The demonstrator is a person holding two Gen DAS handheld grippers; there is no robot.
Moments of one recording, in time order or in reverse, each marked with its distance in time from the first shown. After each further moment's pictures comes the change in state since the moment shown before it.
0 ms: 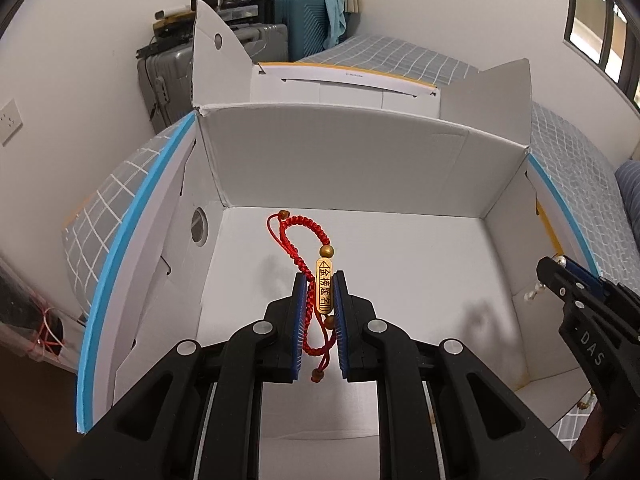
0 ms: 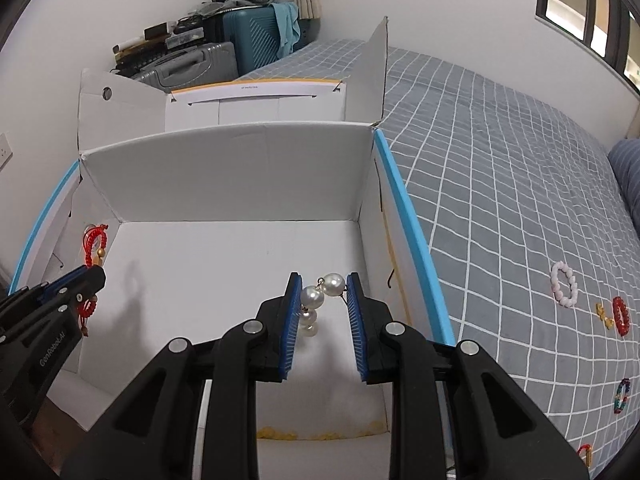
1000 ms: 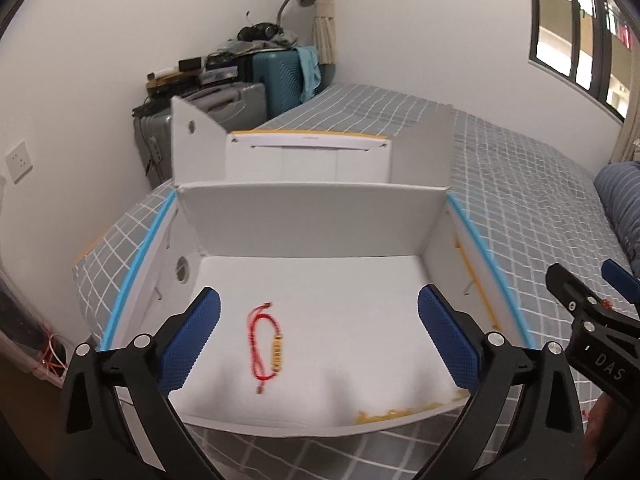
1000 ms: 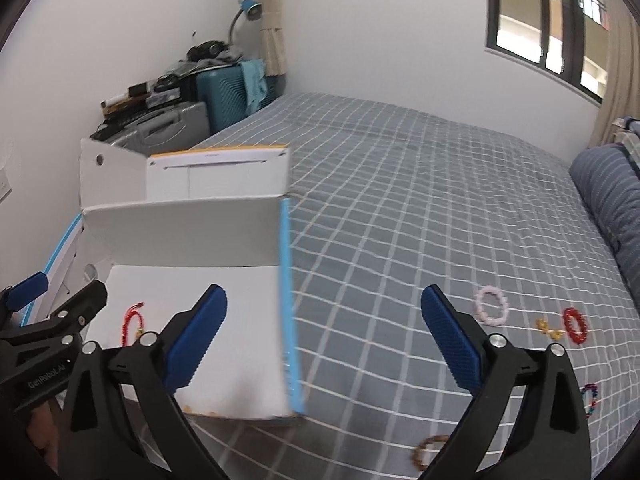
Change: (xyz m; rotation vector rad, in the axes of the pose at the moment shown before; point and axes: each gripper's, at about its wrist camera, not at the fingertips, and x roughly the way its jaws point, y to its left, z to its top) left arm -0.076 -0.070 0.000 0.047 -0.181 -0.016; right arm -0.090 -0.088 -0.003 0.062 -0.191 -0.088
